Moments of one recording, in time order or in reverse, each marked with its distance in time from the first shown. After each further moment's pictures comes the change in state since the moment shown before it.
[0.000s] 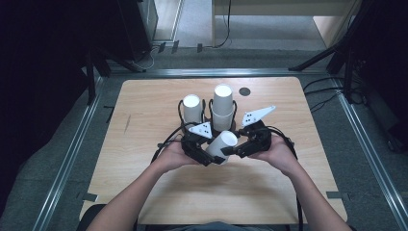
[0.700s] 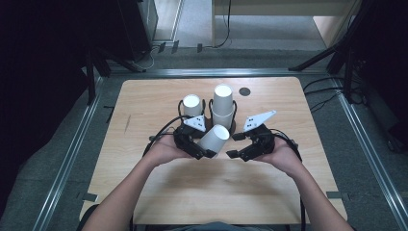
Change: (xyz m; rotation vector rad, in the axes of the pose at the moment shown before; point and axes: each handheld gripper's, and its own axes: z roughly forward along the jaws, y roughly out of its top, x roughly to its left) left arm 0.014 0.004 -0.027 0.087 0.059 -0.015; right arm -0.004 -0.015 0.000 0.074 -0.083 -0.042
